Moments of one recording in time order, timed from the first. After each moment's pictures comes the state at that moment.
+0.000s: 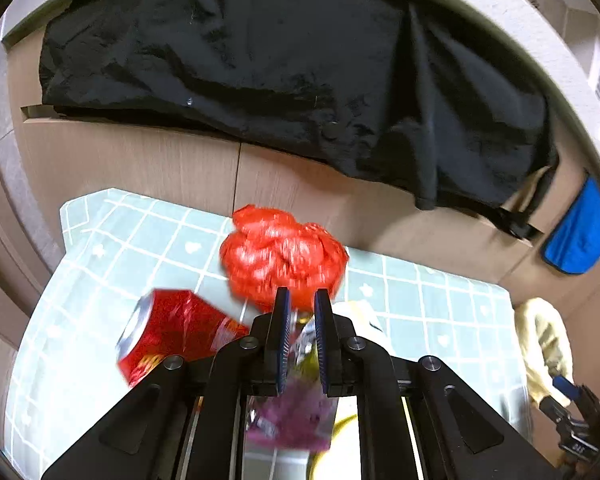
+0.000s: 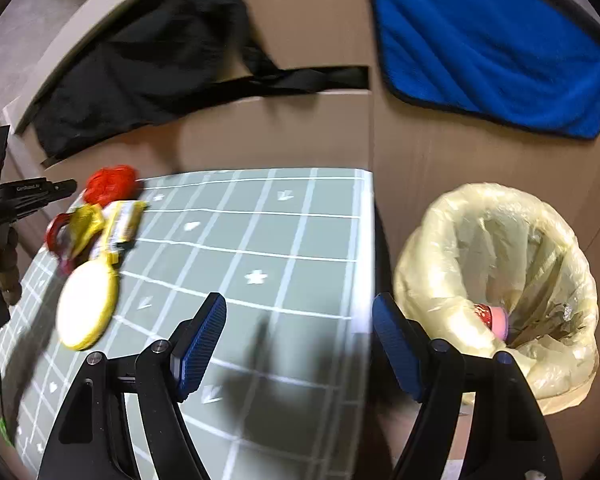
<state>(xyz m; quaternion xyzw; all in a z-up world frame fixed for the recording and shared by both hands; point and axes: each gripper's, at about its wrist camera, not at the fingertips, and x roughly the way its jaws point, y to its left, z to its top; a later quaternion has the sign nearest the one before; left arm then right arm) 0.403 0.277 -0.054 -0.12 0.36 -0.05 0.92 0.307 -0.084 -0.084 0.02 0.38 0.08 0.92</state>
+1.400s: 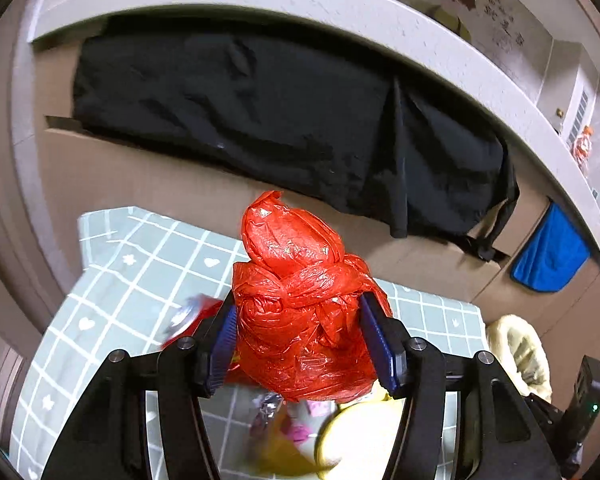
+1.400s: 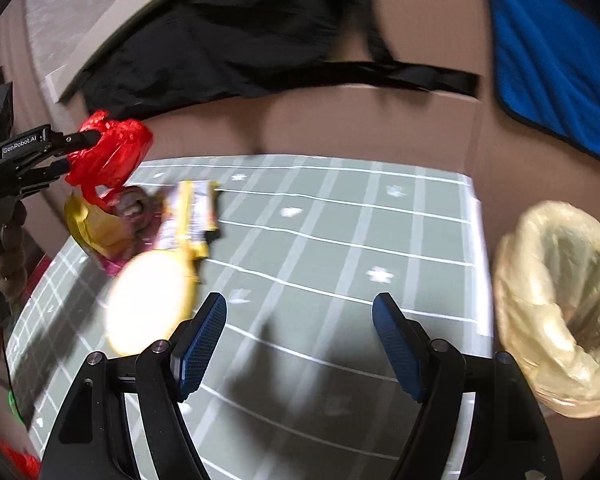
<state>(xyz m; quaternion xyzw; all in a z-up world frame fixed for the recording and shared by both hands) 0.347 0.301 -0.017 -0.16 0.31 -0.05 0.94 0.310 0.001 -0.089 0.00 0.38 0.17 0.91</state>
